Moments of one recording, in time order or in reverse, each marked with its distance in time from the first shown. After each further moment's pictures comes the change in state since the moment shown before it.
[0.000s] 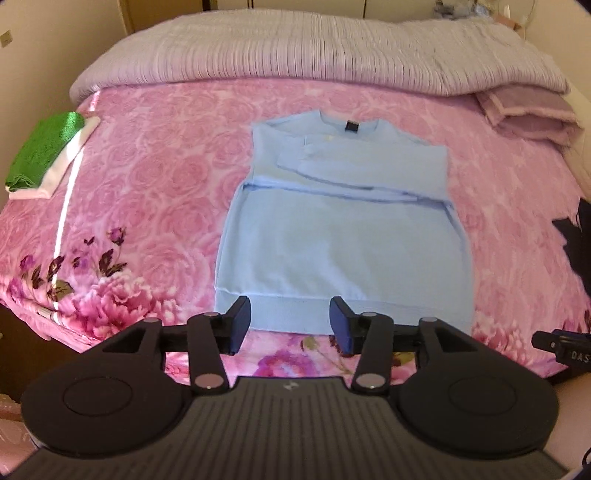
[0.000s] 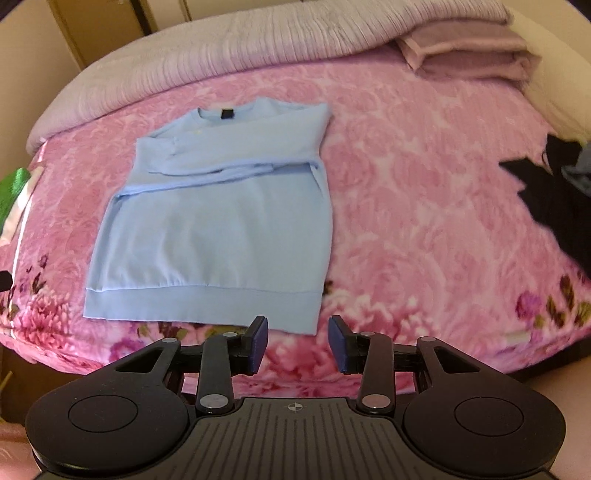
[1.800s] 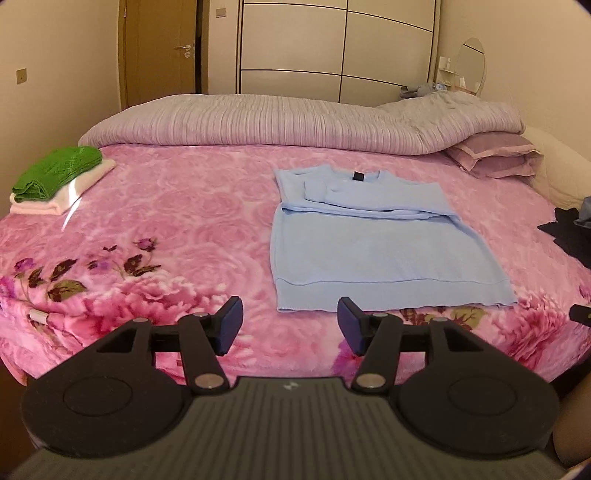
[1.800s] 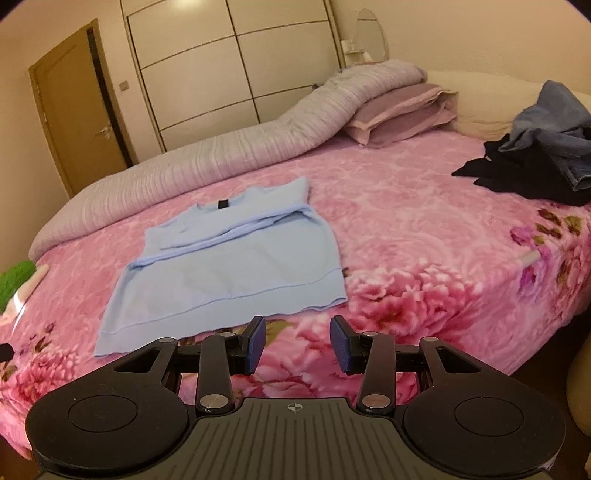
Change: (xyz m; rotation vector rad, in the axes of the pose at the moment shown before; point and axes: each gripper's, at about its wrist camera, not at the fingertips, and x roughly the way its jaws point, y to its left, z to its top) left arm 0.035 0.138 -0.184 0.047 -0.425 -0.116; right arm 0.009 0.048 -0.203 0.173 -0.544 -0.014
